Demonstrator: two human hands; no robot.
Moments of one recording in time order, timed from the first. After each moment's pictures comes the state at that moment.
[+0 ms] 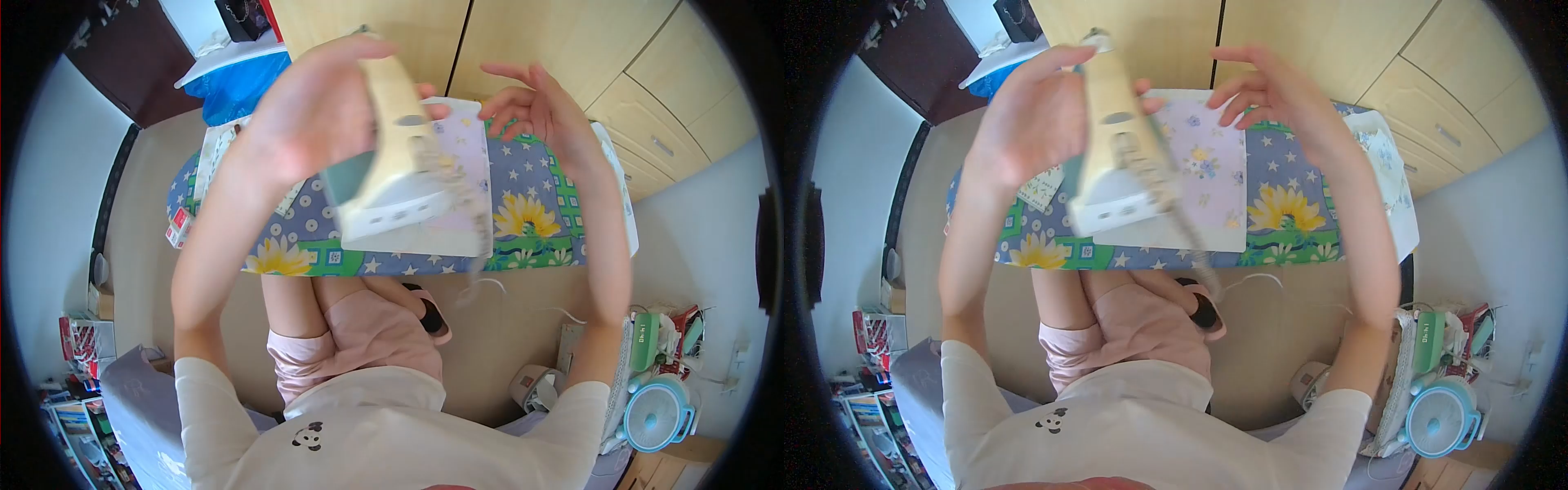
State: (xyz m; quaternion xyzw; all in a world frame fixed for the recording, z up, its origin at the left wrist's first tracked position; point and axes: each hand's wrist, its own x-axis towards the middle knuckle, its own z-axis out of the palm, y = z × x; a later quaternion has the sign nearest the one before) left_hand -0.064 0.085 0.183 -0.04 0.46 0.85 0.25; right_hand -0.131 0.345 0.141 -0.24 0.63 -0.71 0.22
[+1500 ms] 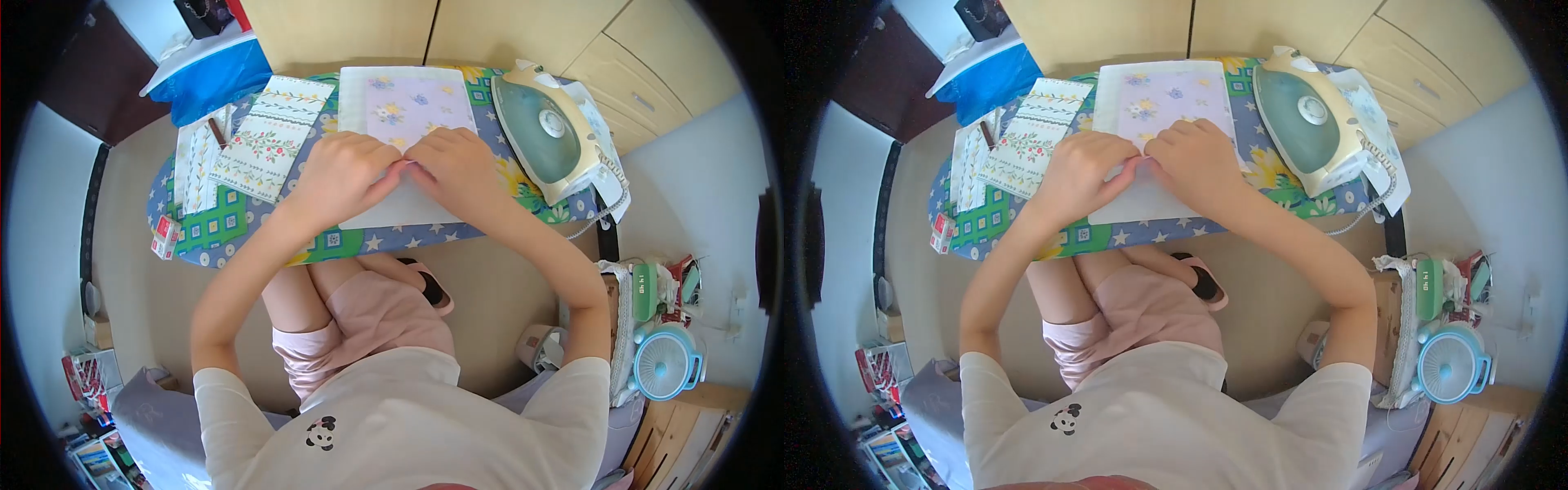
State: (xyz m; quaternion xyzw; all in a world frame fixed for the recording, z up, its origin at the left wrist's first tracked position) left_hand -0.041 0.068 0.064 0.38 0.89 0.20 -0.16; right_hand -0.048 0.268 0.053 -0.39 0.89 -0.16 -0.18
